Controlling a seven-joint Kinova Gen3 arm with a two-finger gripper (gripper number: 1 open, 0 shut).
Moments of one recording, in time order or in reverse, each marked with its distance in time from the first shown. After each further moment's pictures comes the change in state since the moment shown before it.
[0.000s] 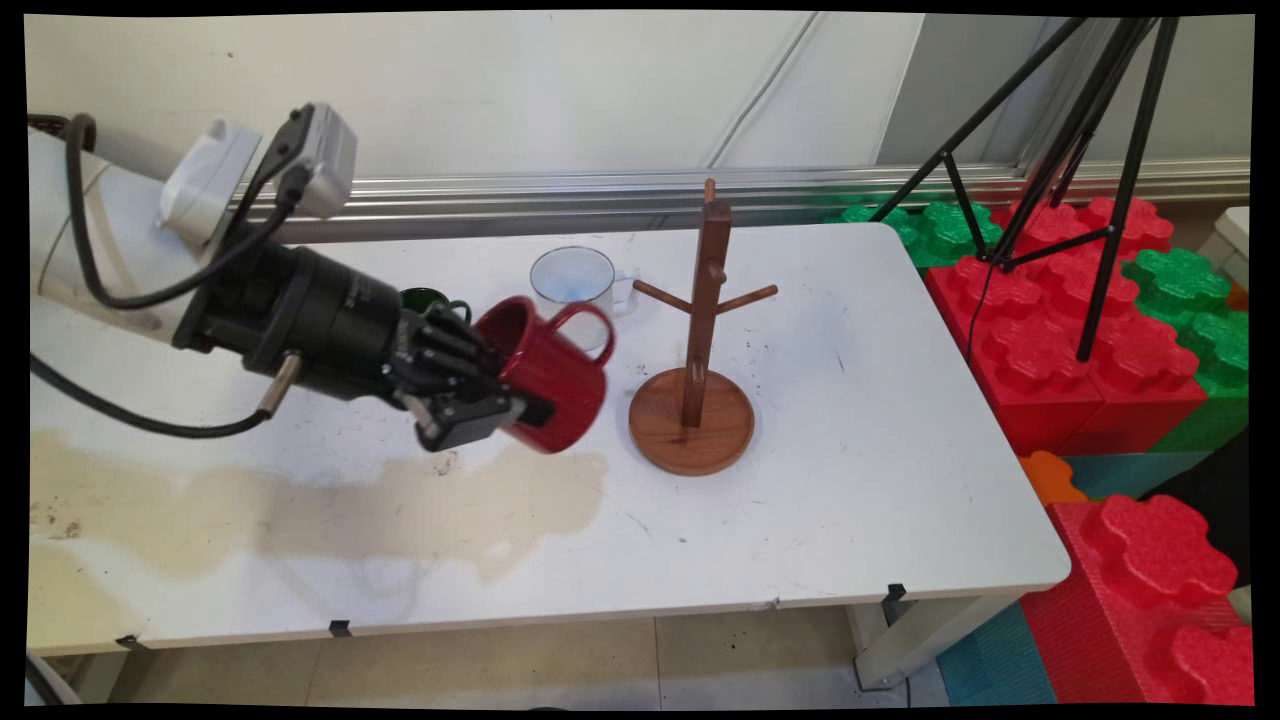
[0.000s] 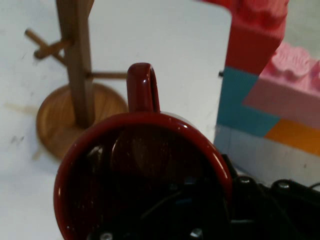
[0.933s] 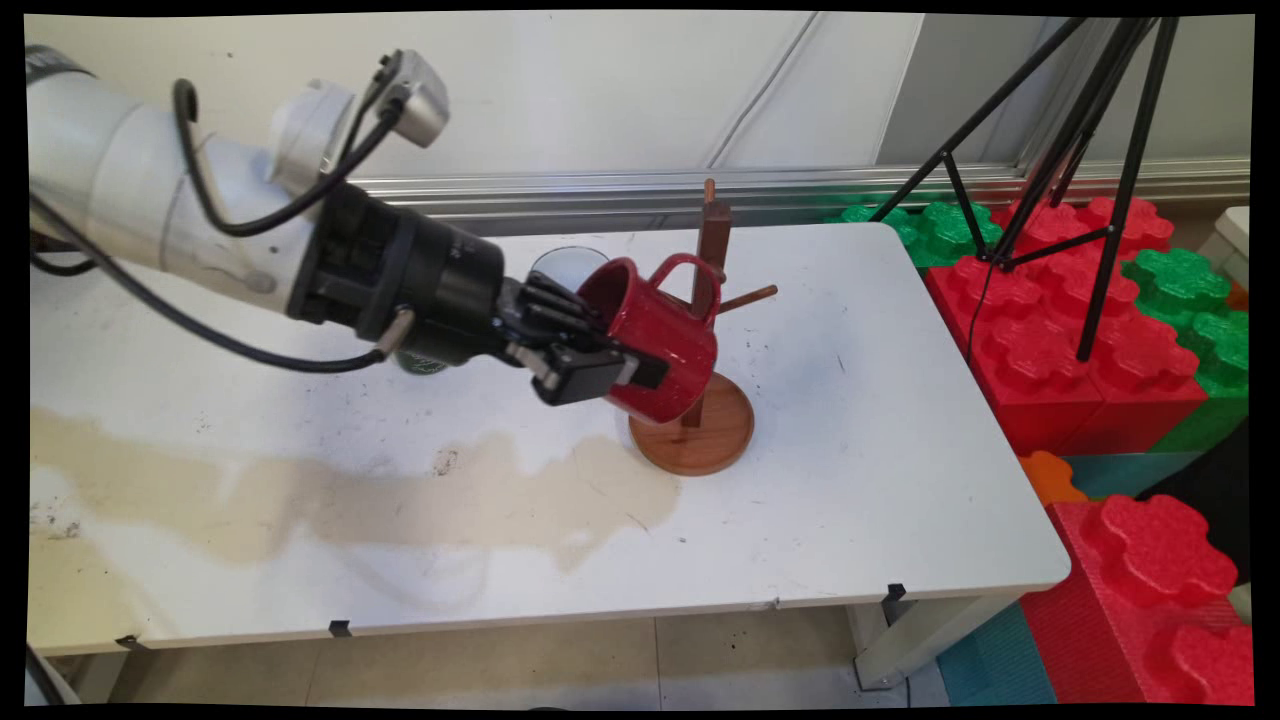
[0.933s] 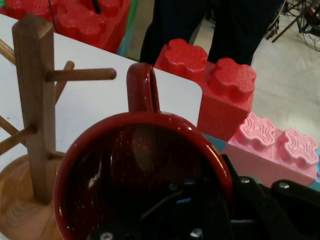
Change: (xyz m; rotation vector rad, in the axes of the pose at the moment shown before) arm 0.040 0.005 0.036 -0.074 0.141 -0.087
